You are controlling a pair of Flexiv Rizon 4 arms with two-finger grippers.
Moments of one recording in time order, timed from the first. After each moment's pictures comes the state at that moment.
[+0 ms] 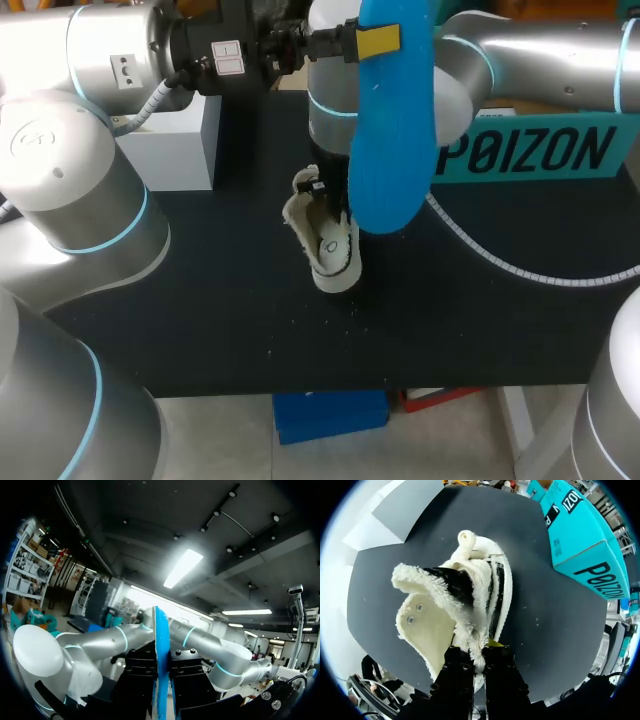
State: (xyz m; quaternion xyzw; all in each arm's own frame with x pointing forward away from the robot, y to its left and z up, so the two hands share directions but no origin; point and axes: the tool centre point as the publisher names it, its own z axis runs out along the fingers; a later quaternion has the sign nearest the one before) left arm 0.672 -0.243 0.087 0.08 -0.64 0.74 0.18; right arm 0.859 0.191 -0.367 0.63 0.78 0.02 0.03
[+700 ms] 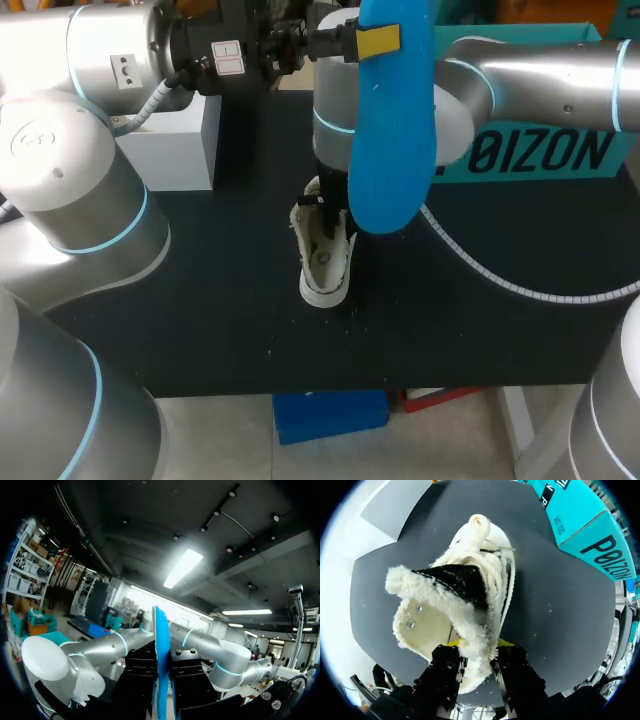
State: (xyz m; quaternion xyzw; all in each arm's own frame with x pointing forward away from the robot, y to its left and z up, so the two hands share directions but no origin) left arm 0.672 -0.243 0.087 0.08 -0.64 0.74 0.18; right arm 0.844 0.196 -0.386 0.67 0.74 0.04 -0.01
